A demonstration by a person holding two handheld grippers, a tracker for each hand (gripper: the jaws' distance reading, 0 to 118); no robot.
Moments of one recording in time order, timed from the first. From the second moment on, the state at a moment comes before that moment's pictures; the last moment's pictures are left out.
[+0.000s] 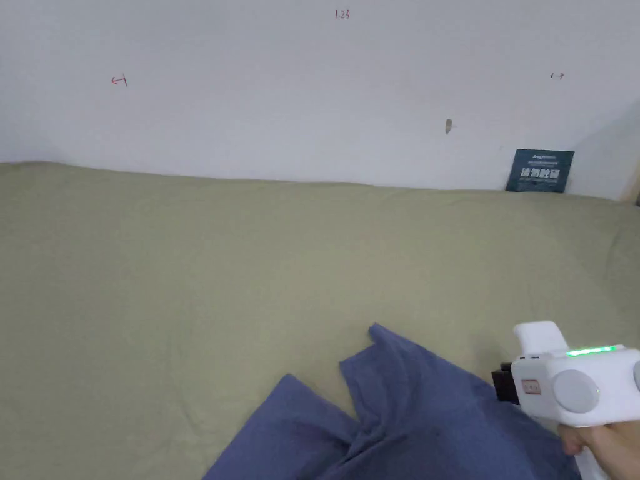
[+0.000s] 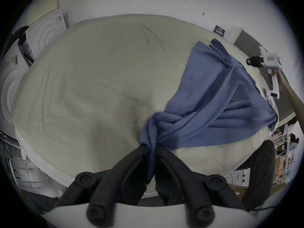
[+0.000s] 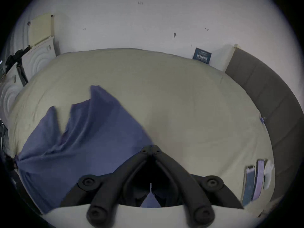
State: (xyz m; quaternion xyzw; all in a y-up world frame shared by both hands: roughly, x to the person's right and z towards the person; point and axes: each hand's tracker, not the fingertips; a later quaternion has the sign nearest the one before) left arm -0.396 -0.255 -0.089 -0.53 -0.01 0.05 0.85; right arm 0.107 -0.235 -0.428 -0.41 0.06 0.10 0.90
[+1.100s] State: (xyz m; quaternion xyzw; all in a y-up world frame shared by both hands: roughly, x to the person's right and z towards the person) left arm -0.378 0.026 -0.127 -0.32 -0.08 0.10 0.94; right arm 0.191 0.100 -0.191 -0.13 0.05 0.06 0.99
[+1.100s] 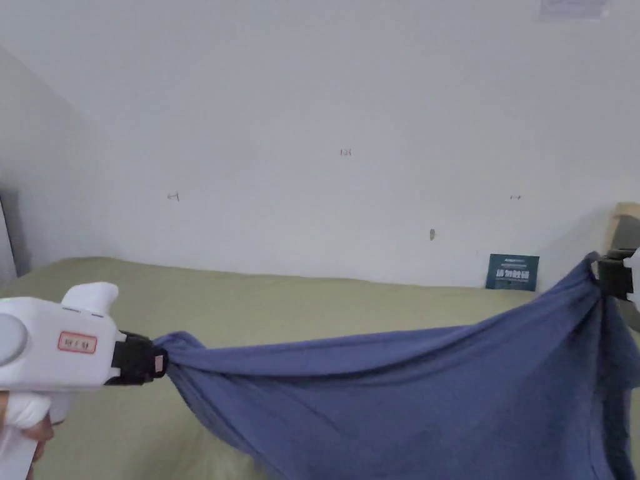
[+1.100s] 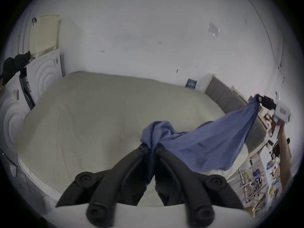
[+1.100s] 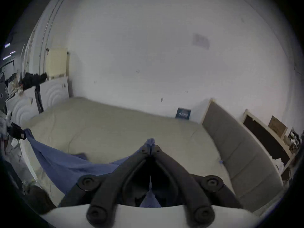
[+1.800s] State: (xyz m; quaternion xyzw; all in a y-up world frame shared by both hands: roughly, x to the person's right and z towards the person) left arm -0.358 0.182 -0.237 -0.24 0.01 0.10 0.97; right arm 0.198 0.219 -0.274 -0.06 -0.01 0.03 1.00
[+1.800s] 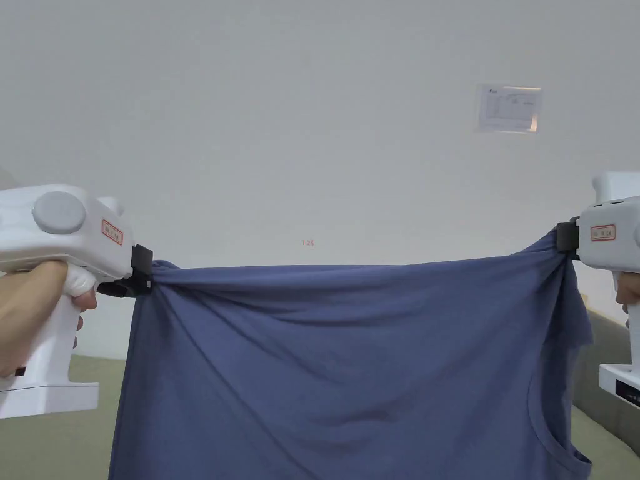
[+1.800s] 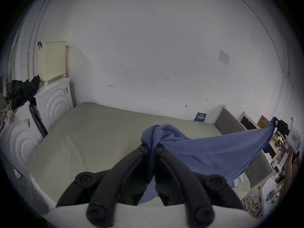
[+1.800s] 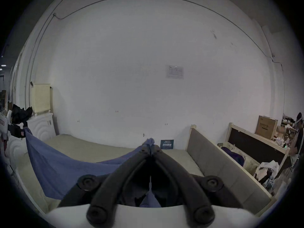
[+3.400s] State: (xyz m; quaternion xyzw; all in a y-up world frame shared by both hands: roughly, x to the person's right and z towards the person) left arm -0.375 -0.171 -0.264 -0.44 0.04 0.01 0.89; right arm 0.191 -0.159 -0.212 -0.31 0.05 0.00 0.95
